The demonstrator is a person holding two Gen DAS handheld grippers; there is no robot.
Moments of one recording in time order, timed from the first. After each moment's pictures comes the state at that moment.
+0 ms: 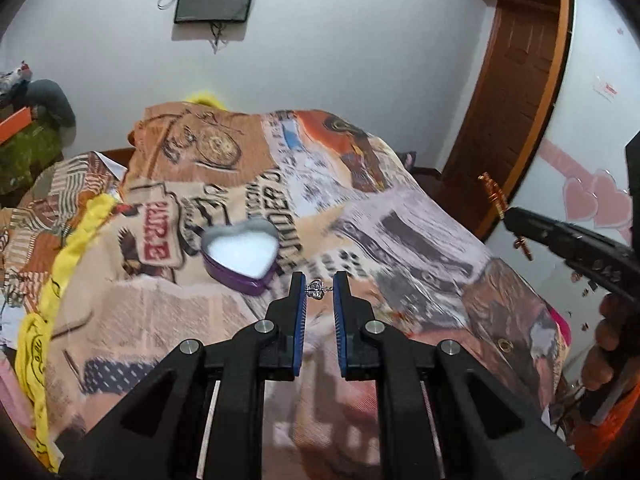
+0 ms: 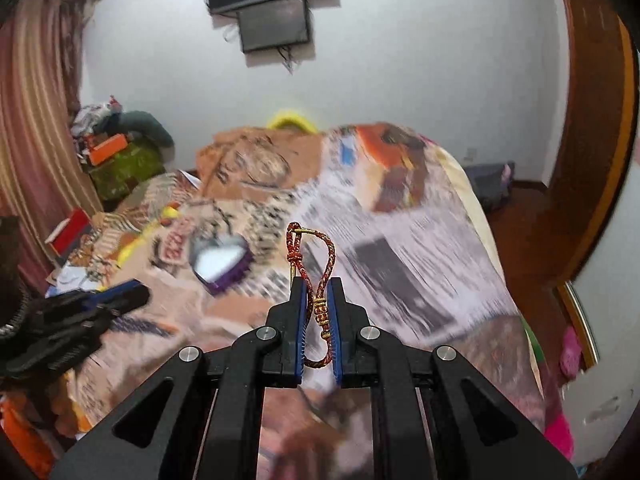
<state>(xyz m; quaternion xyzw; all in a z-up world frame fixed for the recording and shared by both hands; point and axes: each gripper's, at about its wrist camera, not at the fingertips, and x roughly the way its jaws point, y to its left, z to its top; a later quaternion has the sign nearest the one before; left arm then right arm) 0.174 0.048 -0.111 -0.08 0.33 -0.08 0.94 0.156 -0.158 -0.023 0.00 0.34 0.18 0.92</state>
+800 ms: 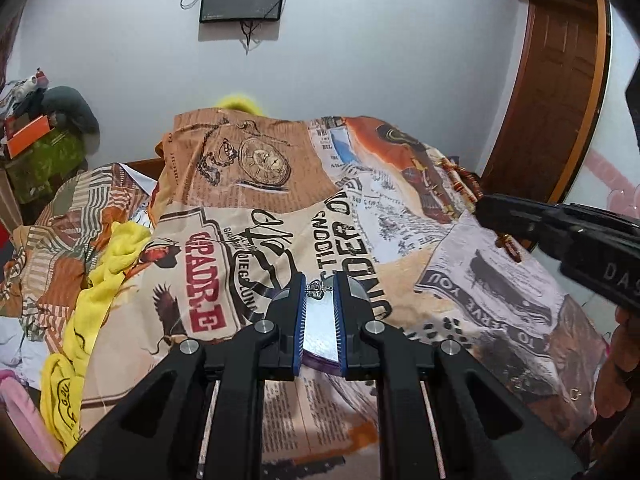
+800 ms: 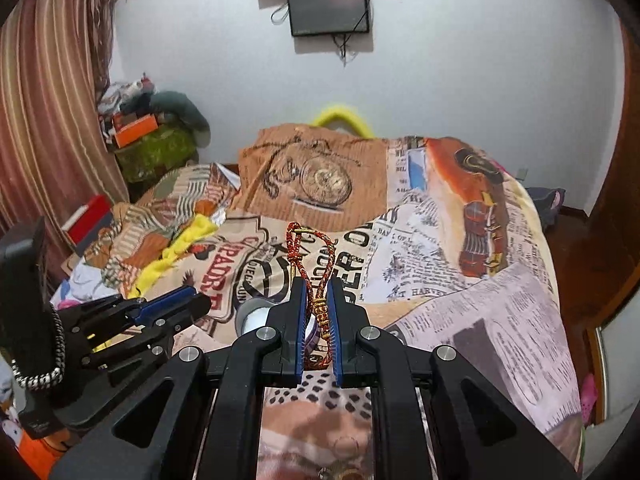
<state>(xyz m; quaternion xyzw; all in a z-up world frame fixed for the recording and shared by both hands) 0.271 0.105 -0.125 -0.06 0.34 -0.02 0.94 0.246 -0.049 -0.029 -0.04 0.36 0.25 0.90</state>
